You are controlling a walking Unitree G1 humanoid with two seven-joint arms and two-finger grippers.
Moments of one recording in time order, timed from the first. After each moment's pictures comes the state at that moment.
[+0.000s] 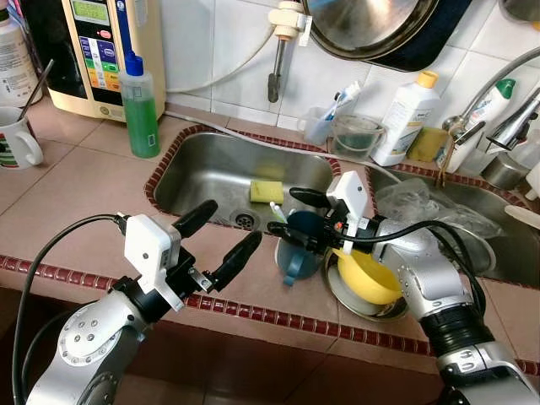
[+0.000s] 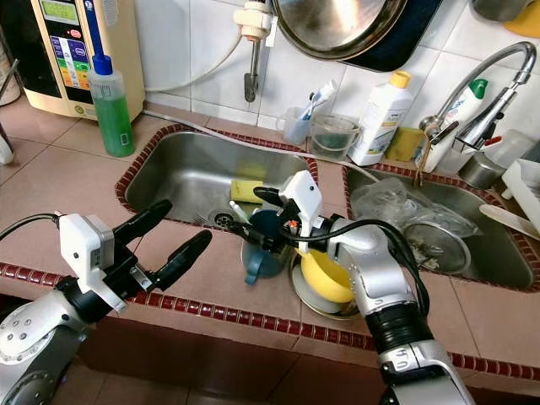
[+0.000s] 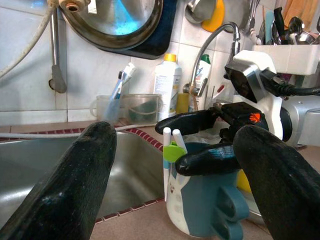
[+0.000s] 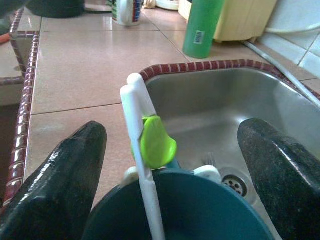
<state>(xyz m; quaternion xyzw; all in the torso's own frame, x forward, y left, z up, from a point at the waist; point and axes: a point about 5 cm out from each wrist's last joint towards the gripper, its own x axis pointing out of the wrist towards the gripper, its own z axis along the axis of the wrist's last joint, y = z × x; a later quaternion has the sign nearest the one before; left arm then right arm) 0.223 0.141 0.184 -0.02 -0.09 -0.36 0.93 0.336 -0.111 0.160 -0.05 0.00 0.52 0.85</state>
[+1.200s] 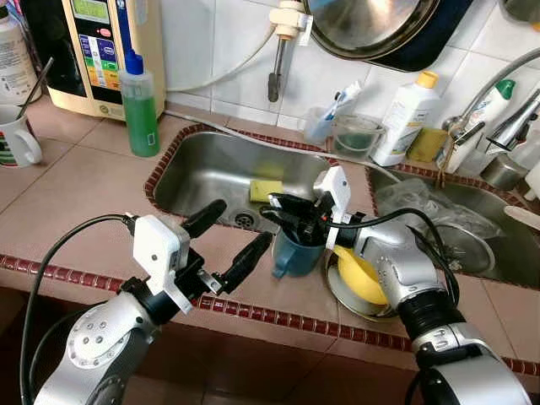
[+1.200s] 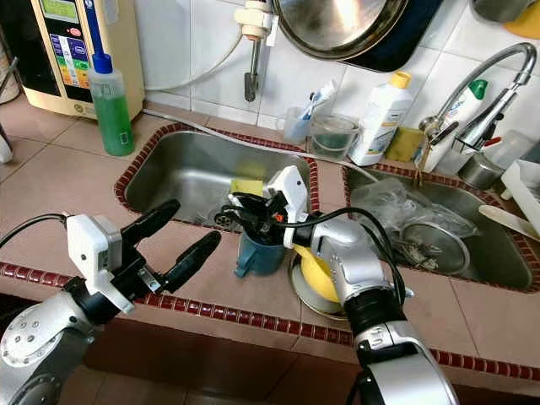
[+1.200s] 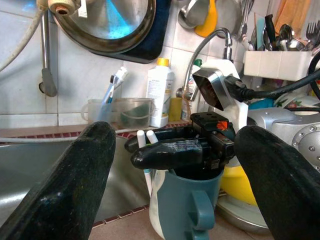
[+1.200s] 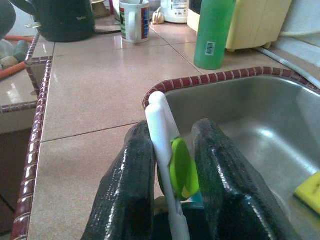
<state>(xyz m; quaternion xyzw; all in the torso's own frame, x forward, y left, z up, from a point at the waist) 0.220 0.131 0.187 -0.02 -0.10 -0.37 0.93 0.348 -0.091 0.158 0.00 0.00 0.54 0.84</state>
